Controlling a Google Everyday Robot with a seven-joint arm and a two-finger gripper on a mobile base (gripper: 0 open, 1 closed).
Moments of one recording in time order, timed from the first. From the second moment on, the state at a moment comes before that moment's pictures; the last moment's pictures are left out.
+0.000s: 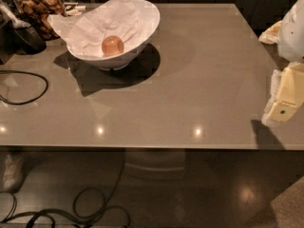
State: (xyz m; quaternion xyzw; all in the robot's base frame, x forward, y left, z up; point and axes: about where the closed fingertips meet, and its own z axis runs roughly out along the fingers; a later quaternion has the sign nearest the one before) arm 0.438 -0.217 0.976 -0.60 0.78 -0.03 0.16
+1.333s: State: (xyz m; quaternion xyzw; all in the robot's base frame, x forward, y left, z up) arm 0.567 -0.148 1.021 -0.62 0.77 -0.05 0.16
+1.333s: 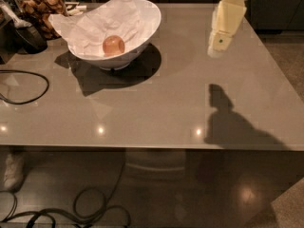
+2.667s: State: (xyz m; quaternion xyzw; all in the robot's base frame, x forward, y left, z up) arm 0.644 -0.088 1.035 -0.60 0.76 0.00 0.23
